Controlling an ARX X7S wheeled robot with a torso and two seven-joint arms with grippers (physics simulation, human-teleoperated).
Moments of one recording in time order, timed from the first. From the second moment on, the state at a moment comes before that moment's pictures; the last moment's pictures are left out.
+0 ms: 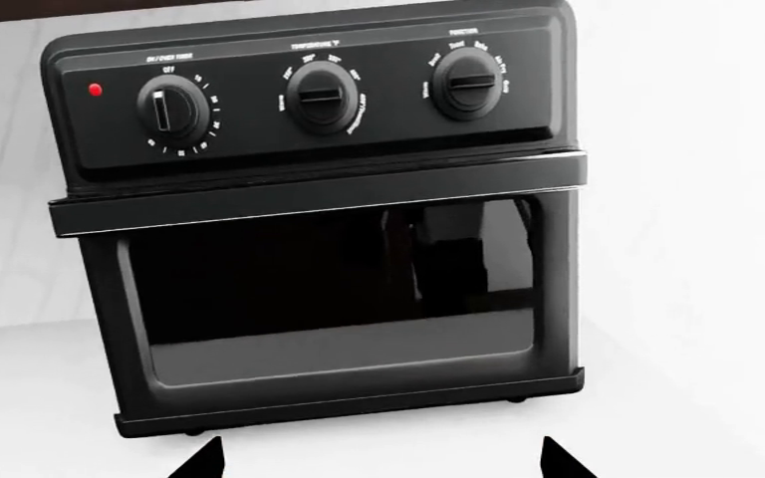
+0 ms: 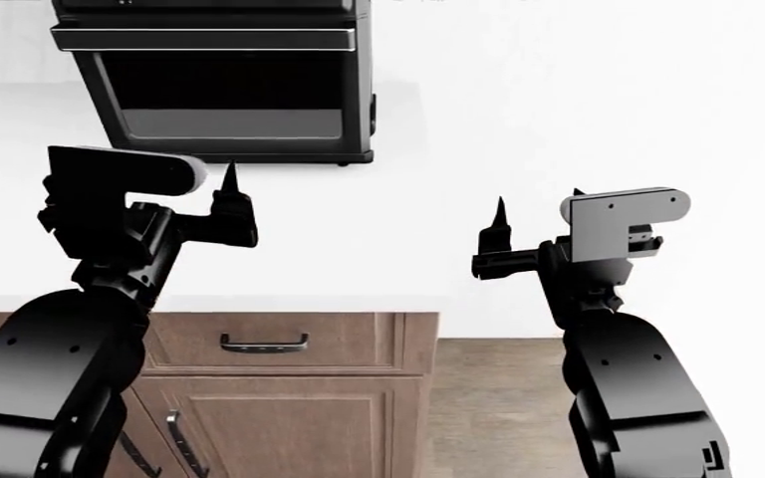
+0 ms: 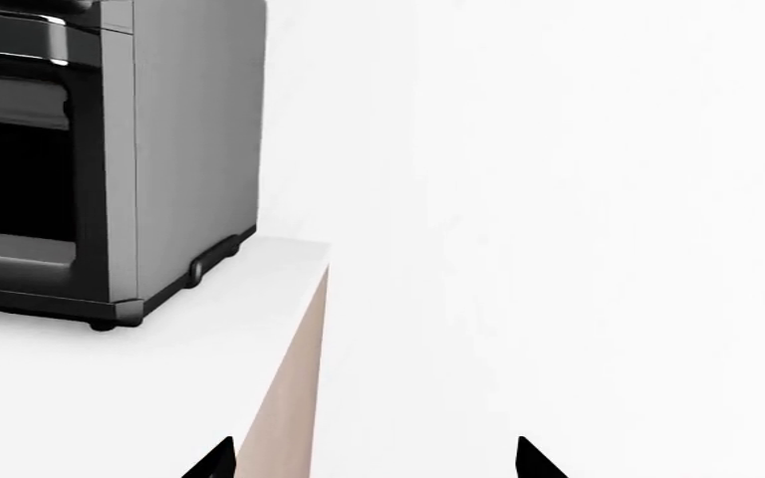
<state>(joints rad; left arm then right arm) -0.63 -0.28 0.01 0.41 -0.27 -0.90 -0.05 0.56 0.18 -0.09 -0.09 0.10 0.54 0.02</state>
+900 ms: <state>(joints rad) -1.08 -0.69 0.75 0.23 0.20 -0.66 0.34 0.55 0.18 -0.09 -0.06 0.15 0.51 0.02</state>
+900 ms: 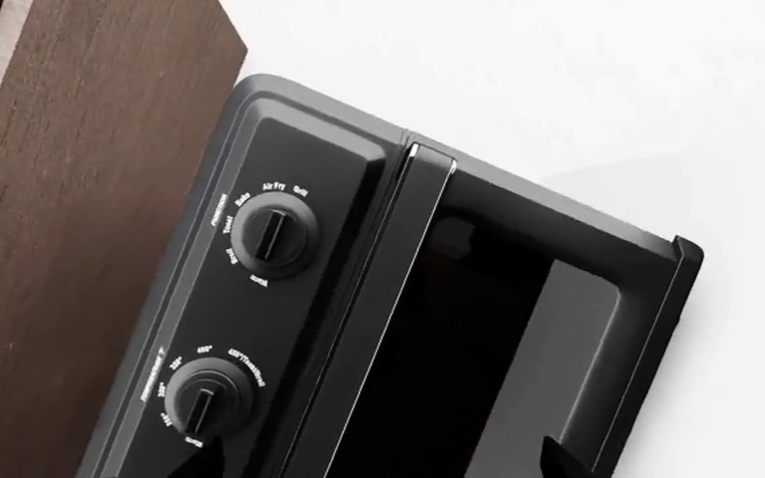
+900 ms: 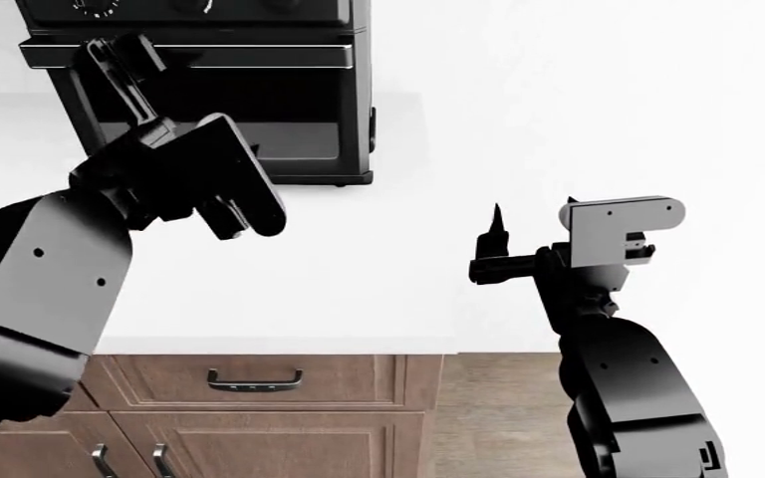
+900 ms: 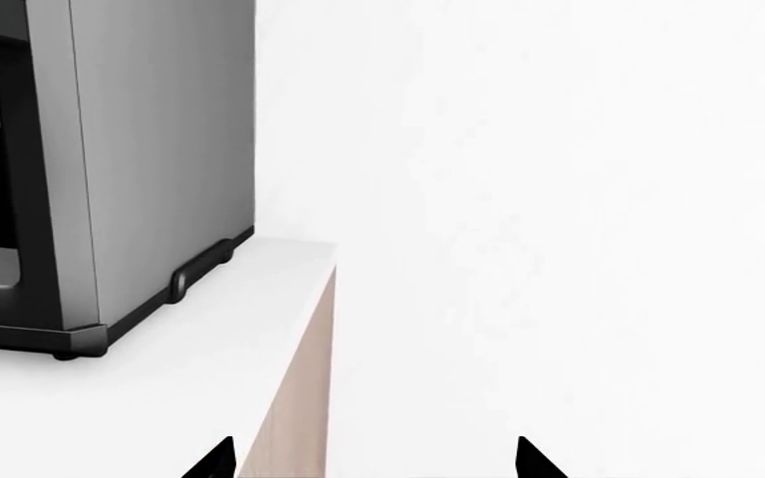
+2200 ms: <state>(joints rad) -1.57 -0.28 1.15 -1.07 0.41 0.00 0.32 0.56 0.21 -0.09 -0.02 0.20 0.48 0.05</state>
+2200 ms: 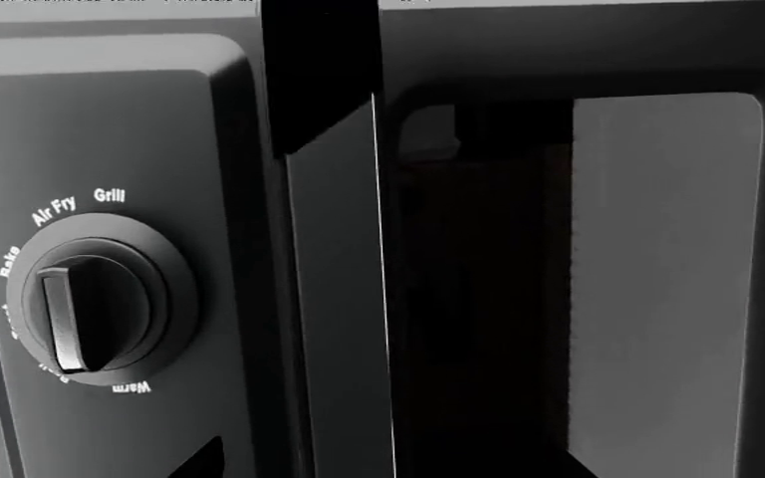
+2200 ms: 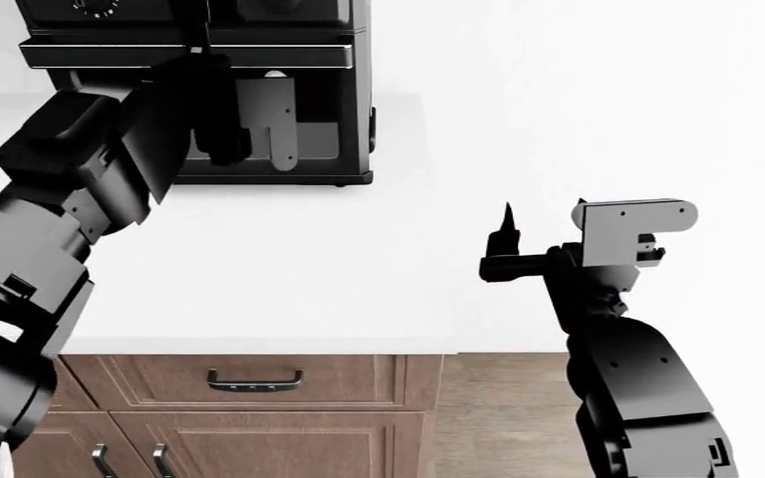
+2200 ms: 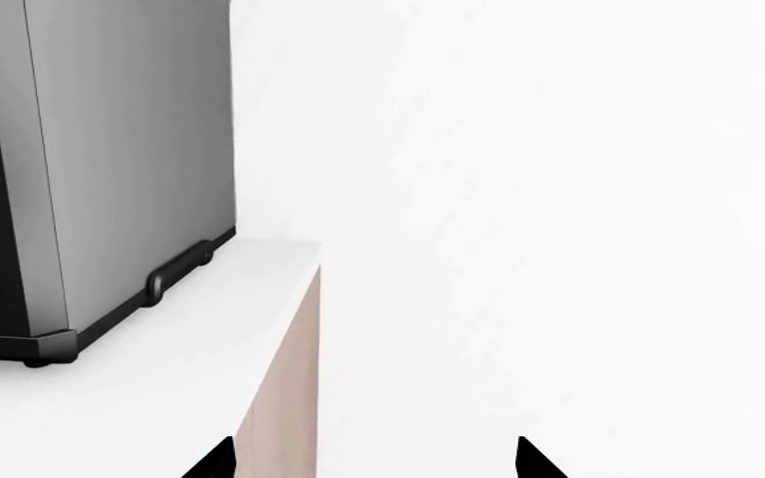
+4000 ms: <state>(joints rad) -1.58 -0.73 1.60 -0.12 0.13 -0.39 0.16 0.55 0.24 -0.09 -0.01 0.25 0.44 0.07</state>
